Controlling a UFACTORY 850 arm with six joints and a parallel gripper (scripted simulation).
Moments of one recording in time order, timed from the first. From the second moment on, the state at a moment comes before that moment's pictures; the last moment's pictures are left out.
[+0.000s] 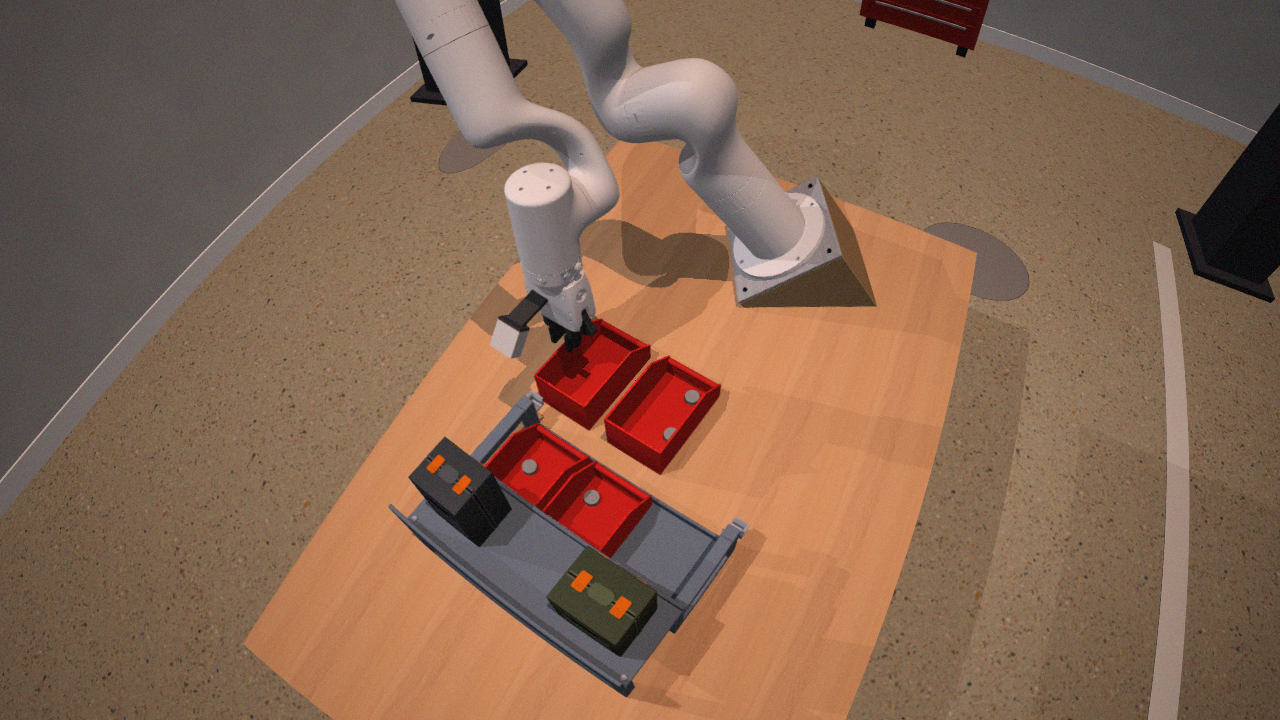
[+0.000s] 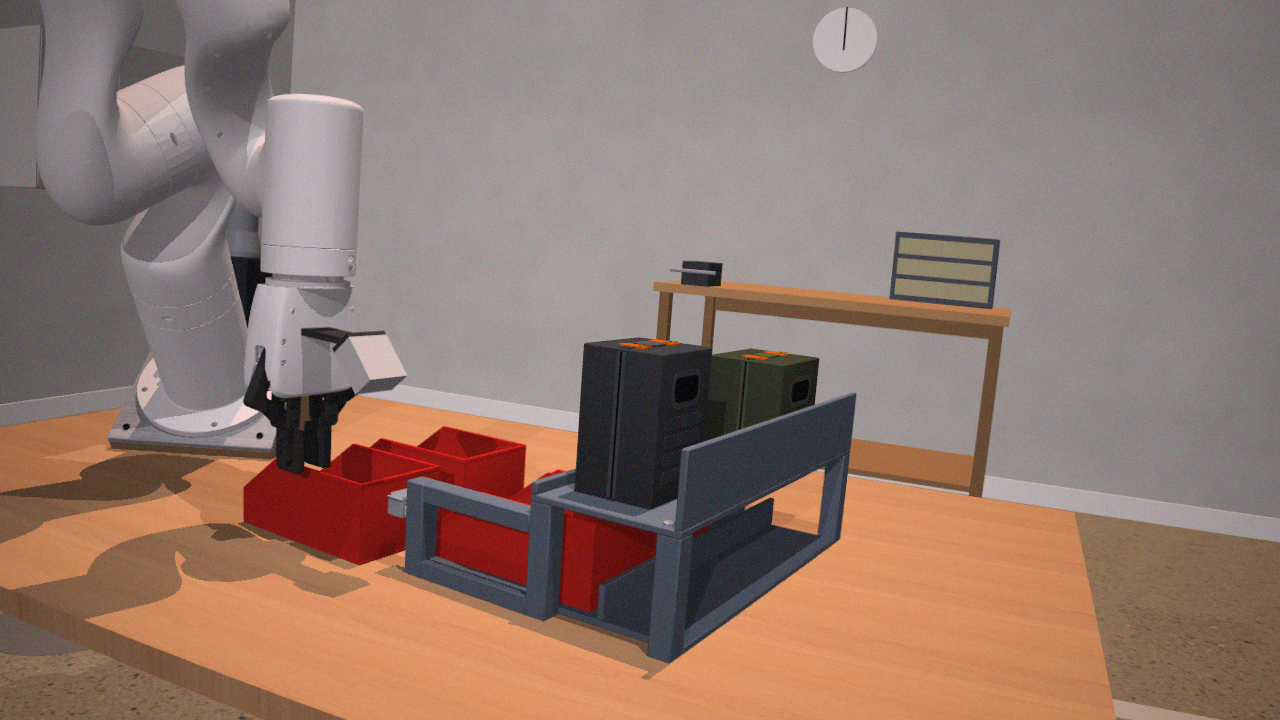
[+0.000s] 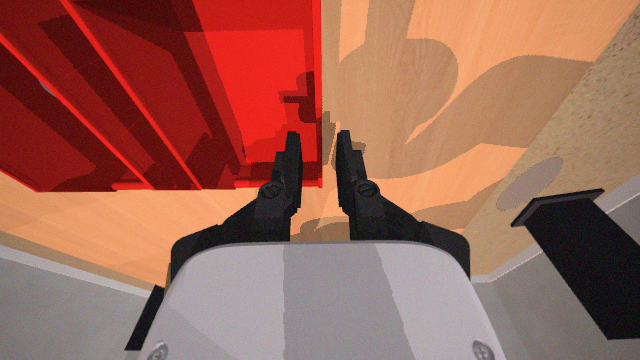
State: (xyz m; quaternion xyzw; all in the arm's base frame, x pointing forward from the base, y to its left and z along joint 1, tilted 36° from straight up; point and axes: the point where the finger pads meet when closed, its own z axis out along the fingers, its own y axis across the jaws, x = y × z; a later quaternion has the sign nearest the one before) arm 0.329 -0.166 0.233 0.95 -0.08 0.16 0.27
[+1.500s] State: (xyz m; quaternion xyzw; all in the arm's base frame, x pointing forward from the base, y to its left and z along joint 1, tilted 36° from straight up) arm 0.312 -0.132 0.284 0.95 -0.08 0.16 0.27
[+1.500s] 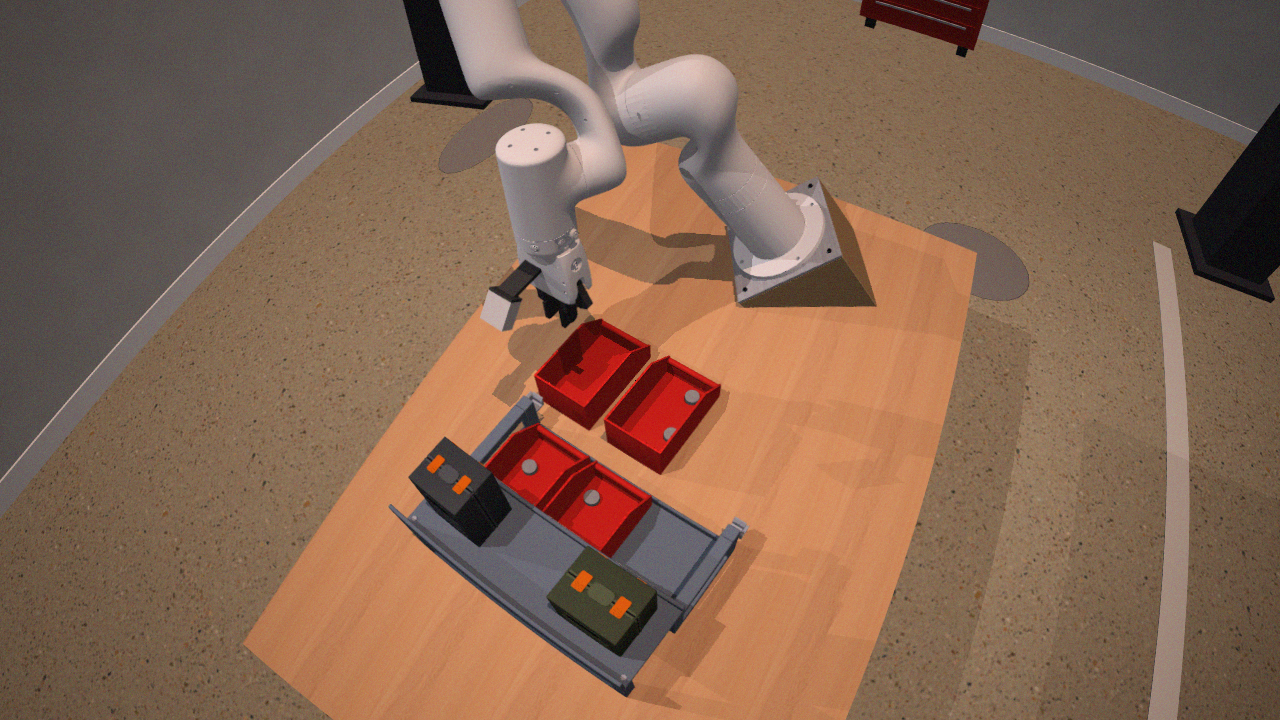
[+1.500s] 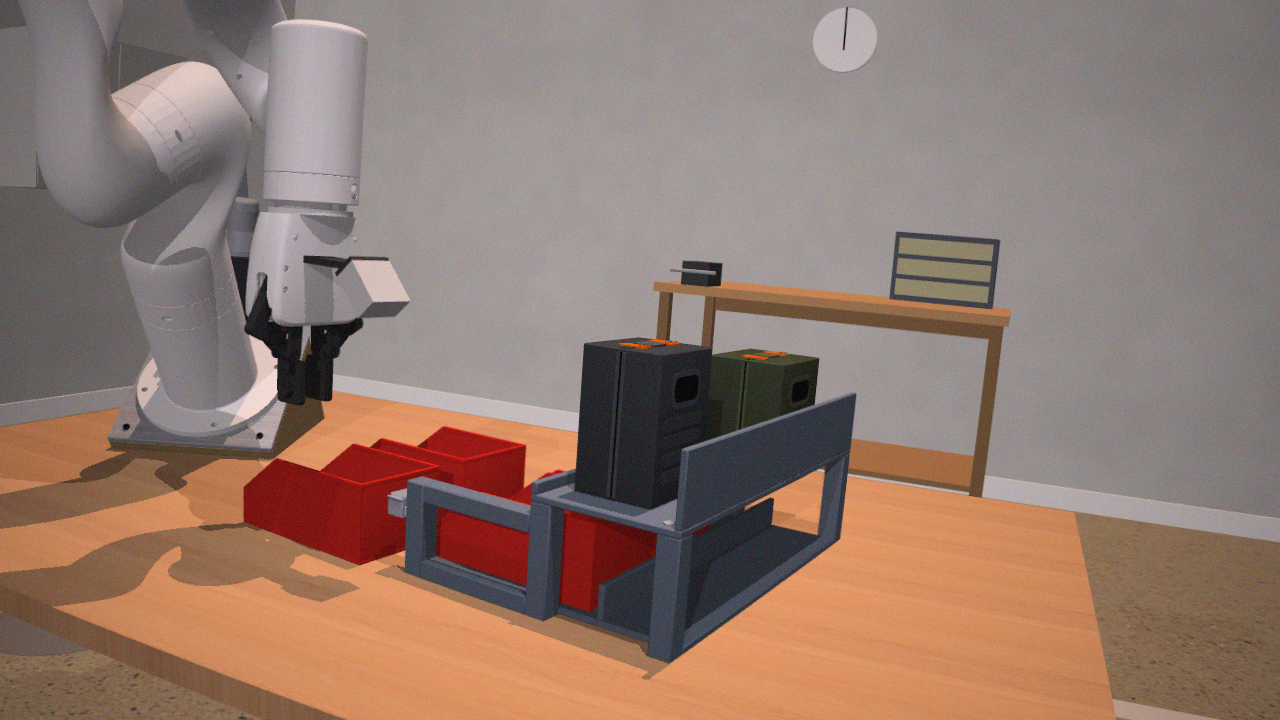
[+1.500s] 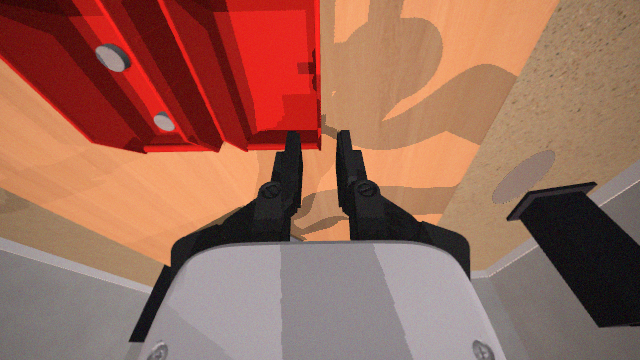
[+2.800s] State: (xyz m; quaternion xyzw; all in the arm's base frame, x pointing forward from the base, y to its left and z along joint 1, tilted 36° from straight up) arm 0.311 -0.130 0.289 0.95 -0.08 0.16 0.27
